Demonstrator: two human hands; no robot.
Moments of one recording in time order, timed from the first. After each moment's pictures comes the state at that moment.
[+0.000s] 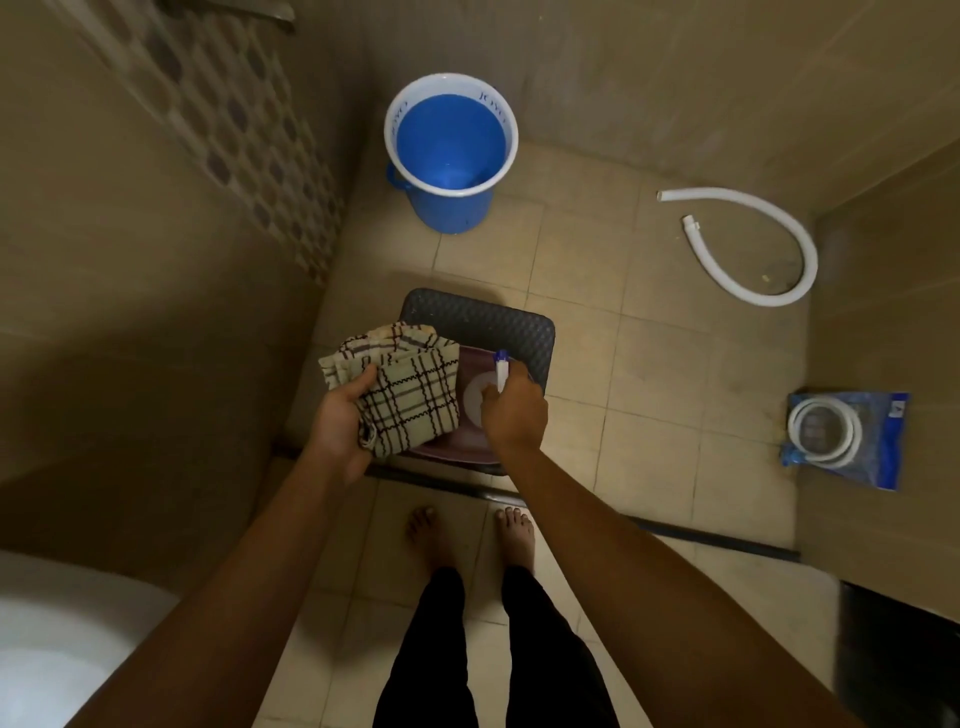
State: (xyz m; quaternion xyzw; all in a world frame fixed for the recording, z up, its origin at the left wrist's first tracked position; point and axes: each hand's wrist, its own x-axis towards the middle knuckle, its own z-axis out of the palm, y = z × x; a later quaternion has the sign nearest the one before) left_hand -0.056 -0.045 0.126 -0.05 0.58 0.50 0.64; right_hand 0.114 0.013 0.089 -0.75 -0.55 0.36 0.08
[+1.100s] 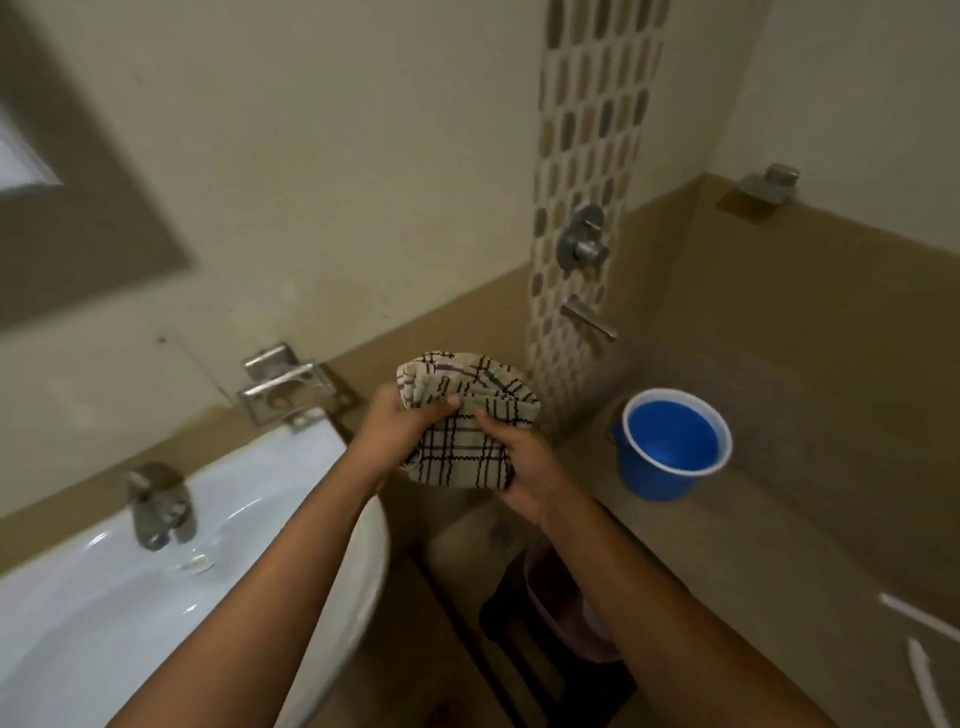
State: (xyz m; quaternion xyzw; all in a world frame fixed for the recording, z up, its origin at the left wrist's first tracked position) left_hand -0.084 -0.174 0.426 0.20 0.70 0.63 0.27; right_hand 0.014 -0.048 0.376 -0.18 -0.39 0.90 0.05
